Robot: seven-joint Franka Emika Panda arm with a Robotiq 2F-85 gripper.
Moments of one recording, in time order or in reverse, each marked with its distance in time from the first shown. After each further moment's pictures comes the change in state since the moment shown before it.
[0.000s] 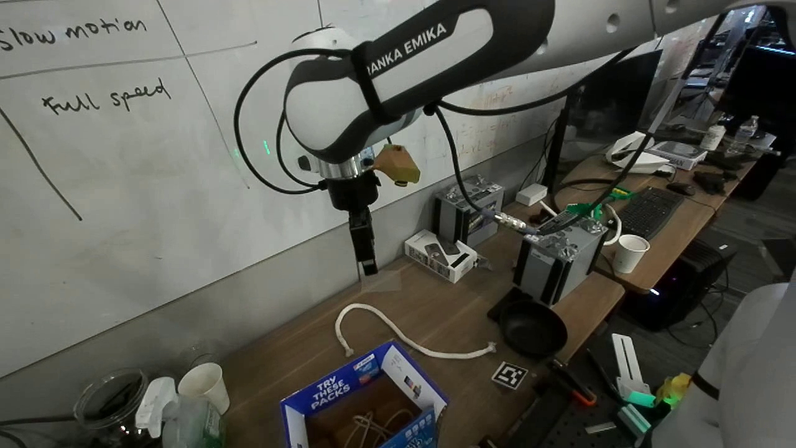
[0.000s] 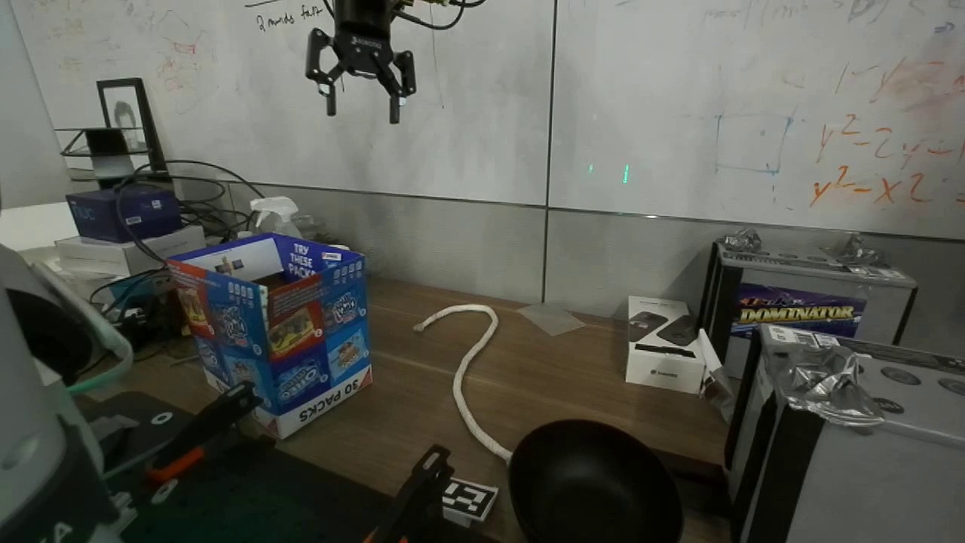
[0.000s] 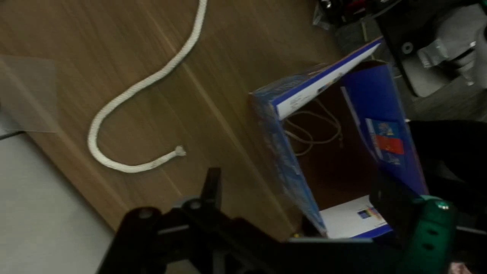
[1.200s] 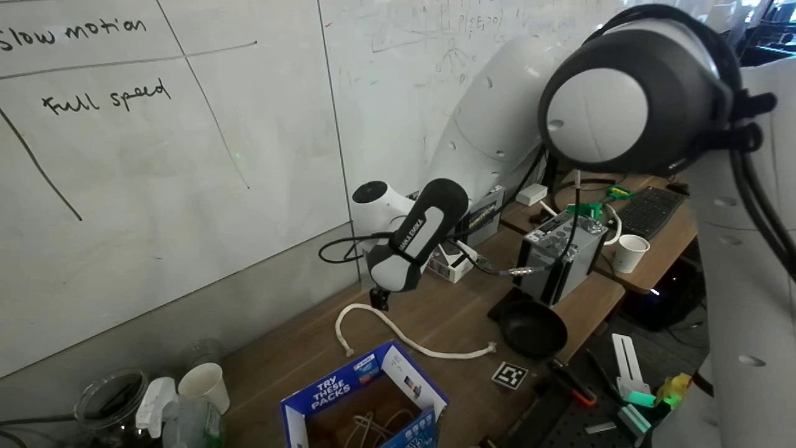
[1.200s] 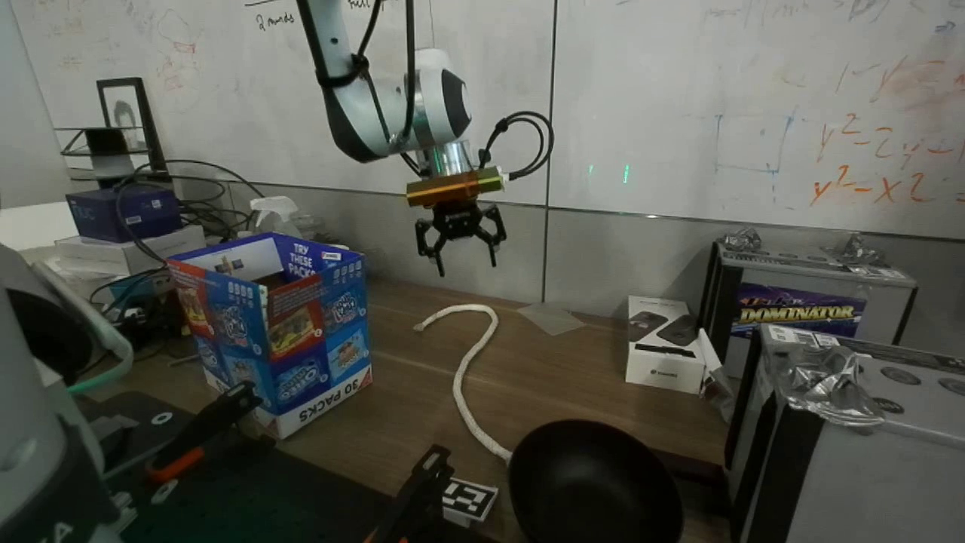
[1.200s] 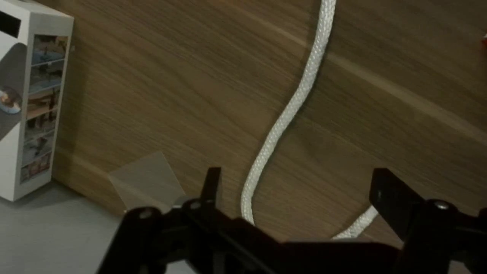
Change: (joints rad) arm -0.012 0.468 -0.181 -0.107 -0.369 0.770 0.671
